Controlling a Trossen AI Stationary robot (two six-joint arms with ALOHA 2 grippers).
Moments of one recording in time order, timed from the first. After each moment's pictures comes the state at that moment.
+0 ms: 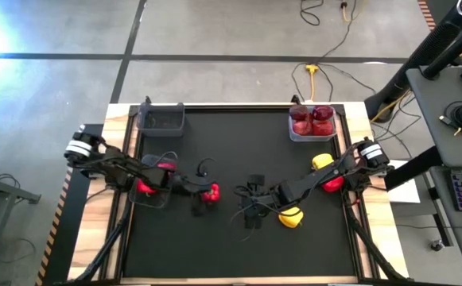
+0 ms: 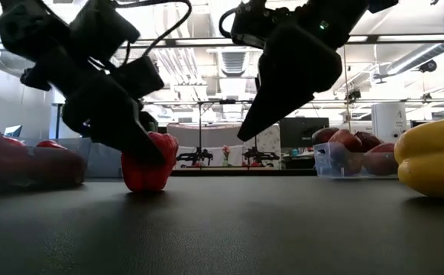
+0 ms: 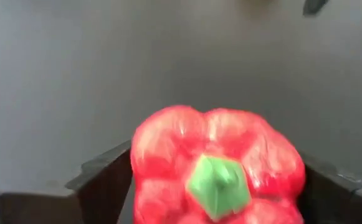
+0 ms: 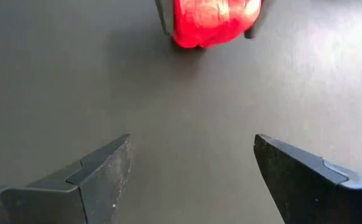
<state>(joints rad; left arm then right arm) -0.18 1.57 0.53 0.35 -0.14 -0.18 0.31 1.84 1.19 -0.31 0.37 0.23</state>
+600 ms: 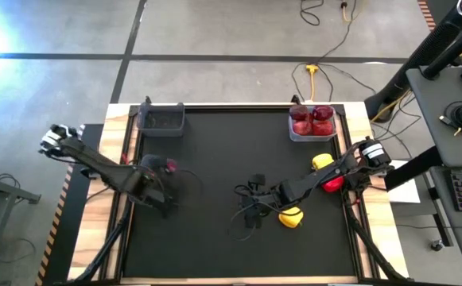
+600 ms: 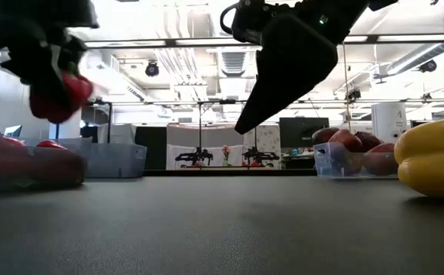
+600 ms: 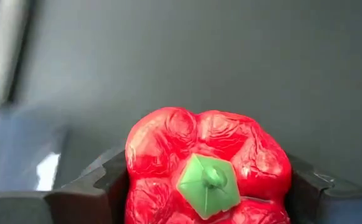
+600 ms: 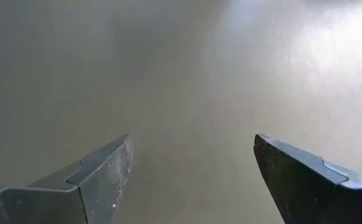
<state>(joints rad) -0.47 1.24 0.88 -1.00 -0.55 -0.56 0.32 1.83 1.19 -0.30 0.37 0.27</state>
